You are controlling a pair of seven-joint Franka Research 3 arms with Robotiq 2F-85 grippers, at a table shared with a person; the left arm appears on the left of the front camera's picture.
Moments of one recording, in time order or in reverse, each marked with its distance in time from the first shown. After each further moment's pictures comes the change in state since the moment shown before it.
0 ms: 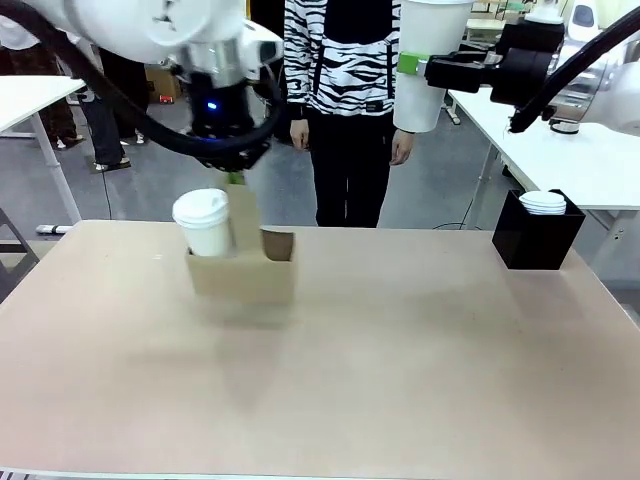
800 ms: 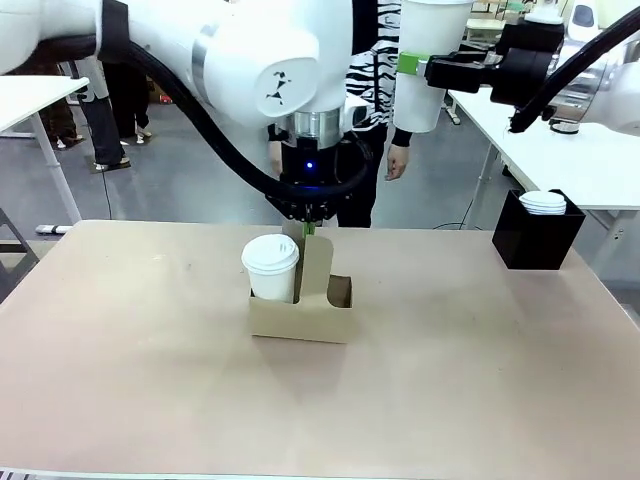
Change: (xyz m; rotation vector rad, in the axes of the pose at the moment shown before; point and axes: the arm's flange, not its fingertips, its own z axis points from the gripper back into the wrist) left arm -0.025 -0.113 -0.059 -0.004 0.070 0.011; right arm 0.000 0.000 0.000 -0.001 0.000 0.000
